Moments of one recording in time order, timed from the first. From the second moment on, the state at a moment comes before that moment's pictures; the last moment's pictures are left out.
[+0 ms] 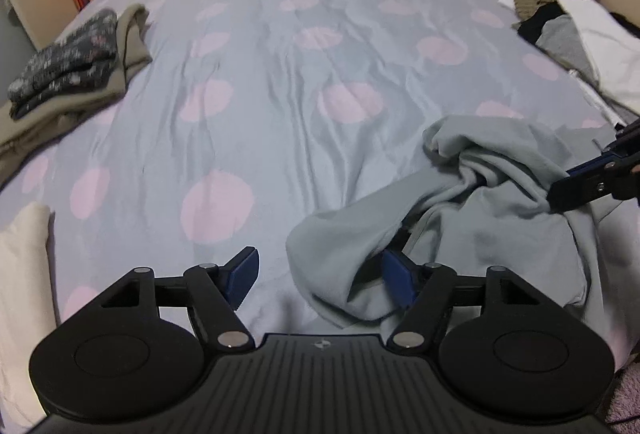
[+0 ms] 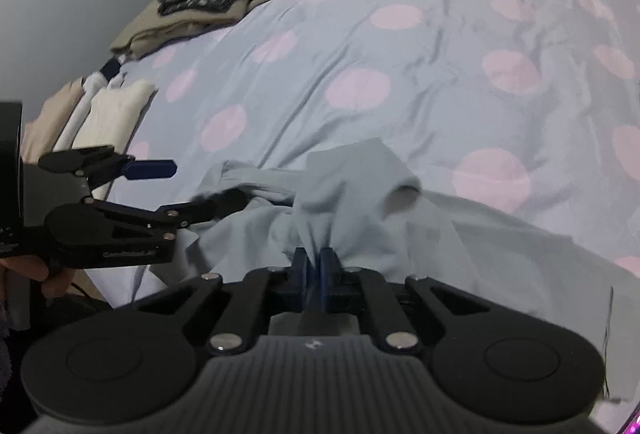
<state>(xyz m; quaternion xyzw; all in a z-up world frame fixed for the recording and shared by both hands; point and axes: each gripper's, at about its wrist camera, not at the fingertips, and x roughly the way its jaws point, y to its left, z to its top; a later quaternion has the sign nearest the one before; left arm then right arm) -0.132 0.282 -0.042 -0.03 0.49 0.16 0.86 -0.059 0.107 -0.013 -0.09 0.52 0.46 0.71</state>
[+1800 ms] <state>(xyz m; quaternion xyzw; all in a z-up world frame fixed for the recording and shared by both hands) -0.048 0.283 -0.098 -0.06 0.53 0.07 0.84 0.012 -0.020 -0.037 -0.19 0.53 0.32 0.76</state>
